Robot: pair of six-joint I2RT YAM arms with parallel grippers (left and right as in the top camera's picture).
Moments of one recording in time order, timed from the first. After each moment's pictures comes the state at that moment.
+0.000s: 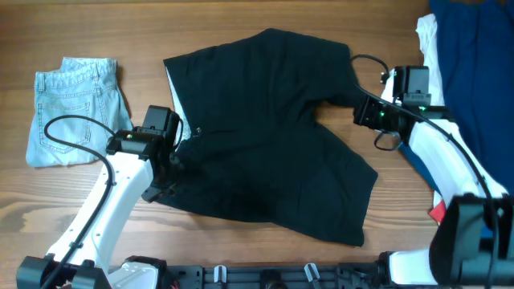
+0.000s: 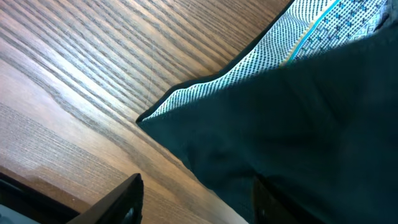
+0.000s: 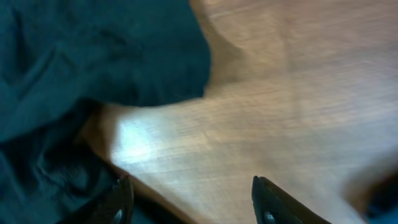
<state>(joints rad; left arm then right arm) -0.18 1.37 0.90 -1.10 -0.11 -0.78 -0.03 1.61 0.99 -0.46 -0.14 0.26</state>
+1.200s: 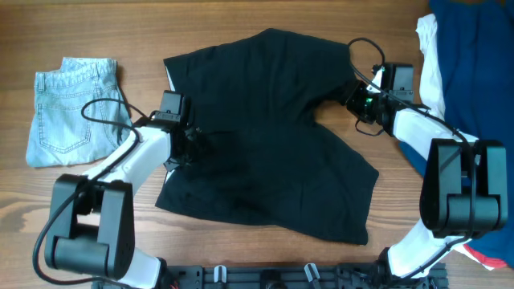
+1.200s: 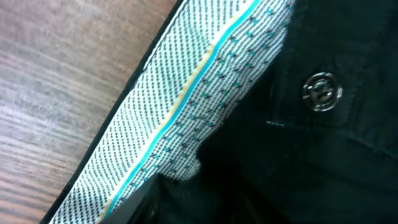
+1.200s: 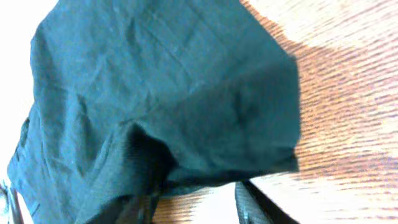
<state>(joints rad) -0.18 1.70 0.90 -0.60 0.03 -0.72 -0.03 1.88 0.99 -0.03 -0.38 0.64</state>
